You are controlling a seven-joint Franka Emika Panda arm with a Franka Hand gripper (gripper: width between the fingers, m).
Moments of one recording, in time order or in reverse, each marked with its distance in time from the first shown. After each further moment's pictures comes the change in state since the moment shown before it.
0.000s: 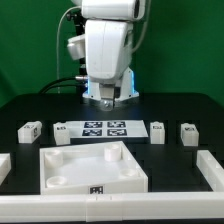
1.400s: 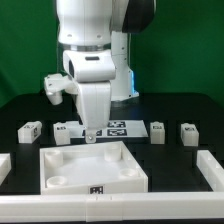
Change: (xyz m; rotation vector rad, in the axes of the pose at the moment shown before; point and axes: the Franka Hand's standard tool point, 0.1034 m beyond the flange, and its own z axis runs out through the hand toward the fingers) arm -0.031 -0.078 0.076 0.128 0.040 -0.274
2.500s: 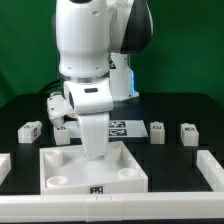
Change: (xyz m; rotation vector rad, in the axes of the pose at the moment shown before) arm 0.004 -0.015 0.041 0.068 0.036 0.017
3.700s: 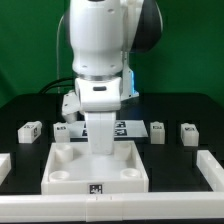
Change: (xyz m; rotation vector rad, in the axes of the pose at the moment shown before) arm 0.033 0.008 -0.002 -0.011 0.003 0.208
